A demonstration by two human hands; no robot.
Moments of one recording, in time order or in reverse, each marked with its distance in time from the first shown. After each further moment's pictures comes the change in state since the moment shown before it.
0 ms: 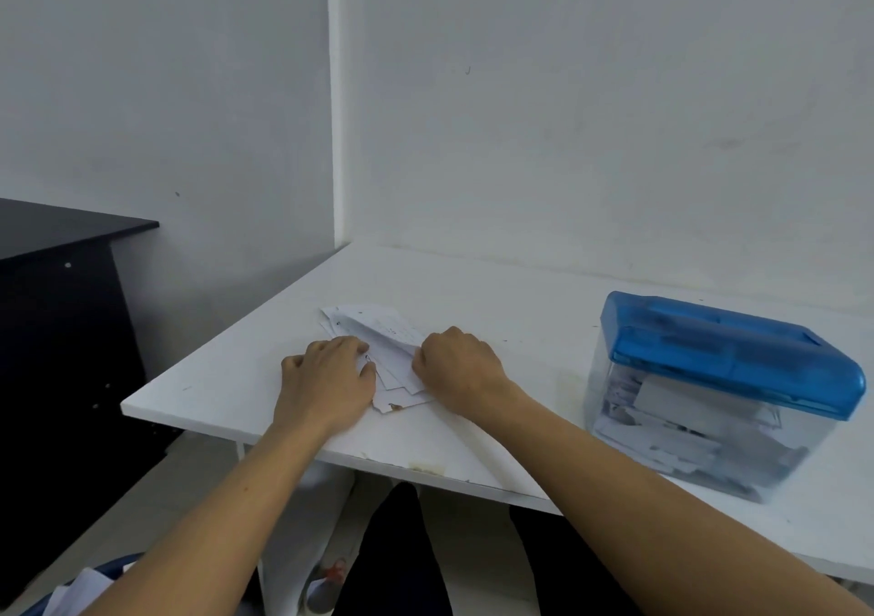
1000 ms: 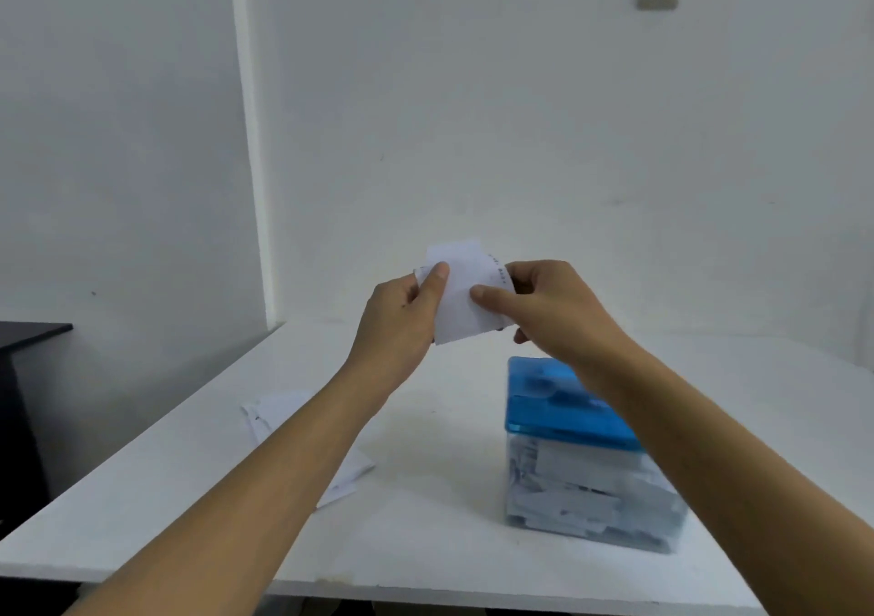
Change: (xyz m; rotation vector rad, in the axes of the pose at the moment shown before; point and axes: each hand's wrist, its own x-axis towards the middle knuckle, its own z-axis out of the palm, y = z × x) left_hand 0.010 0.205 -0.091 -0.935 0.053 0.260; right_hand -0.069 0.105 -0.183 0.874 0.373 0.109
